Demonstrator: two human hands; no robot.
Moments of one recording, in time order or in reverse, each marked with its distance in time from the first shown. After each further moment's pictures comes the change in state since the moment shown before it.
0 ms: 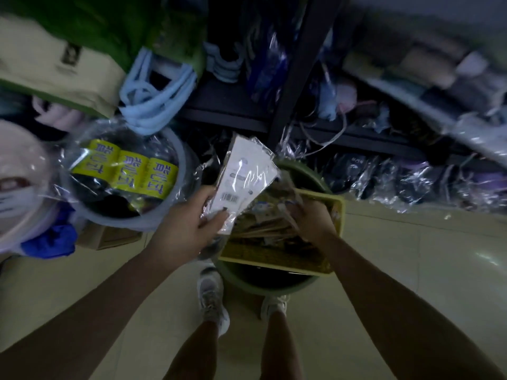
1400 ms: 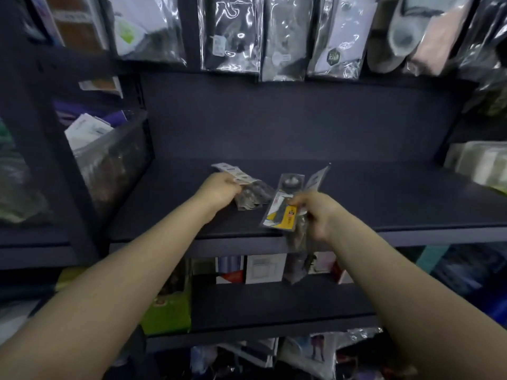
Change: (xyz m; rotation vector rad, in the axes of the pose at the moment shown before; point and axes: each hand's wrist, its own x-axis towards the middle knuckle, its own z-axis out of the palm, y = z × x) left_hand 0.165 0.611 -0.102 -0.238 0.145 0.364; right_hand -0.164 -0.167 -0.601 1.107 0.302 -0.139
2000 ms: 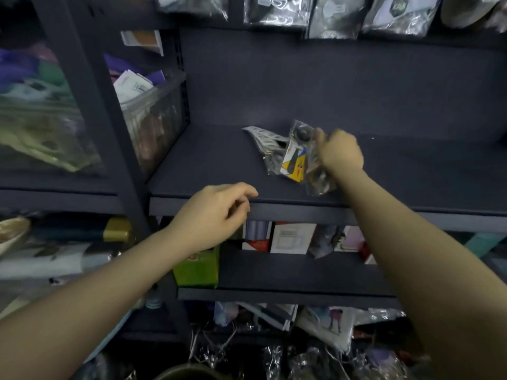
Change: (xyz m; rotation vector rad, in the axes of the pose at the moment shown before) left_hand -0.116 -0.044 -0.044 0.527 -0.011 0.525; right_hand 0.060 -0.021 0.028 -0.983 0.445 -0.582
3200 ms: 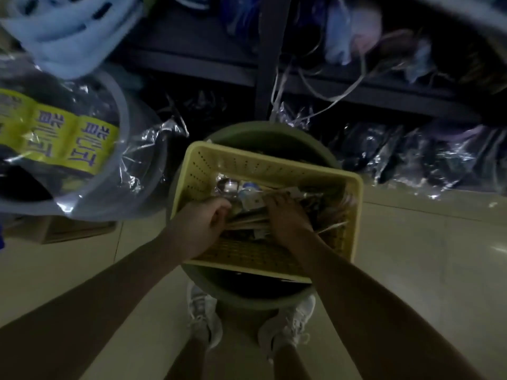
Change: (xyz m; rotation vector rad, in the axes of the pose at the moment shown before) left_hand -0.502 -0.264 0.318 -0.211 -0.691 -0.815; right_hand -0.543 0.257 0.515 -0.370 -1.285 -0.234
